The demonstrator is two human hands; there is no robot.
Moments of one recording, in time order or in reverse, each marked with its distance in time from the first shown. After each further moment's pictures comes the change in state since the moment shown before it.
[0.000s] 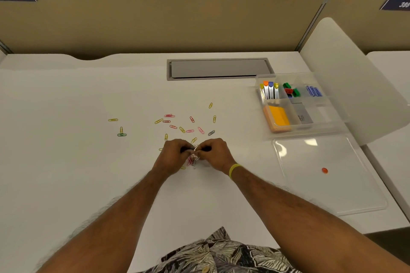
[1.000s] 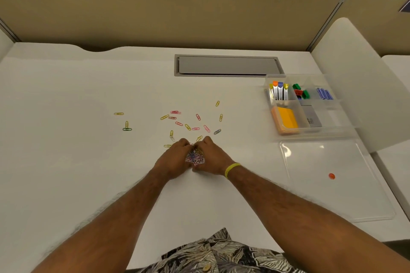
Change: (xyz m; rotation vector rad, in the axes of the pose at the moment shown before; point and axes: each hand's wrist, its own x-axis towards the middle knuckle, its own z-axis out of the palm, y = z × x) left_hand -0.006 -0.022 0.003 0.328 -0.193 0.099; right_hand 0.007 -0.005 0.017 -0.610 -0.279 -0.144
